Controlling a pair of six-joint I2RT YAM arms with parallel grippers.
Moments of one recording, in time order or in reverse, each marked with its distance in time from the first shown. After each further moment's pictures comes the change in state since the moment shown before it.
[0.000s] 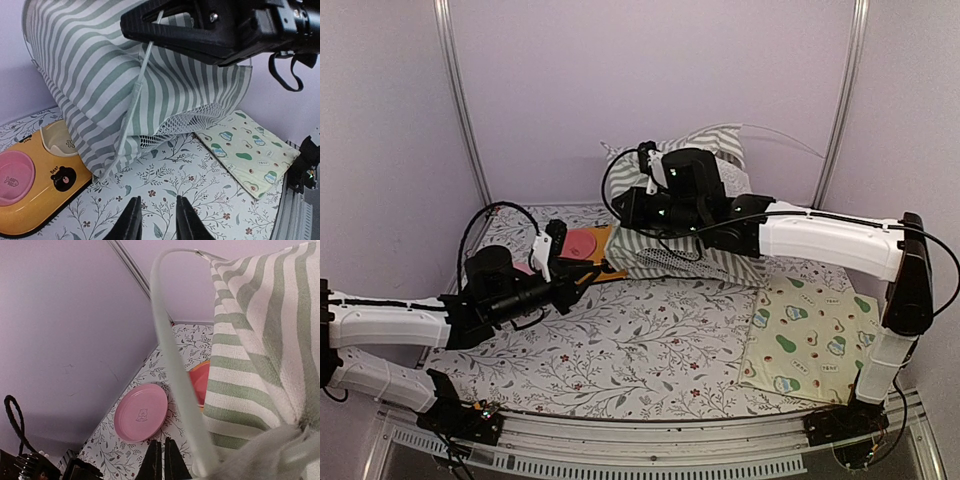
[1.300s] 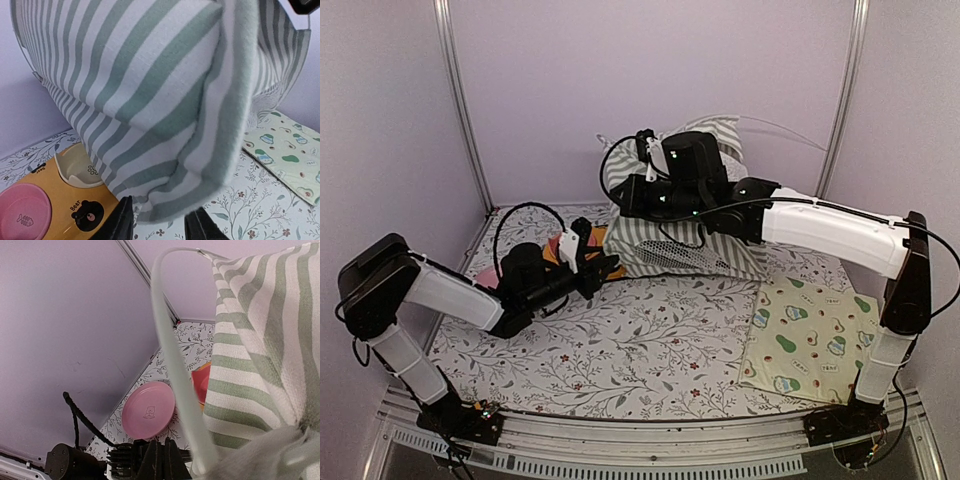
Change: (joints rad) left arm 0.106 0.457 0.076 0.441 0.043 0.160; right arm -0.013 0.012 0.114 -0.120 -0.027 -0.010
